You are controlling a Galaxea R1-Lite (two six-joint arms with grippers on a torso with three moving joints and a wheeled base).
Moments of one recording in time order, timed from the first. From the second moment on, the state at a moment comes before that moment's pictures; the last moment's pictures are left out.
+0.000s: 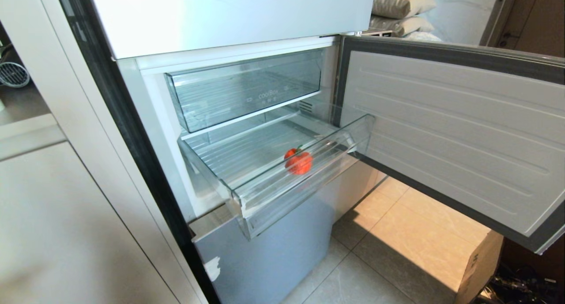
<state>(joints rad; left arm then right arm) -0.01 0.00 0.00 0.01 0.00 0.01 -0.10 0.30 -0.01 -0.06 0.05 -0.06</state>
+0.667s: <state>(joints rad) 0.00 0.00 0.00 0.01 0.00 0.01 -0.15 0.28 0.00 0.00 0.01 -0.10</state>
